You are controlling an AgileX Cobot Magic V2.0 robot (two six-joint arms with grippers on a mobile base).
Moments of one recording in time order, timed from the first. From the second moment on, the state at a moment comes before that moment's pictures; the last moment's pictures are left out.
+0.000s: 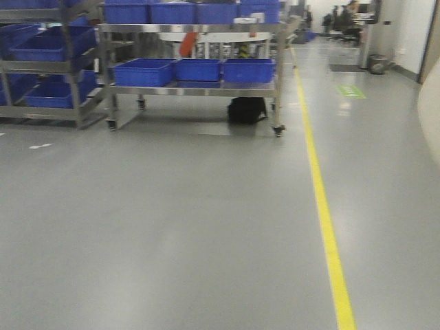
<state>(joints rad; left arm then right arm) -0.07 -0.01 0.01 -0.02 0.09 0.02 0.05 0.39 -0.47 0.03 0.56 0.05</state>
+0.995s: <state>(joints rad) -0.07 -0.01 0.01 -0.02 0.09 0.02 0.05 0.39 -0.47 0.03 0.56 0.05</state>
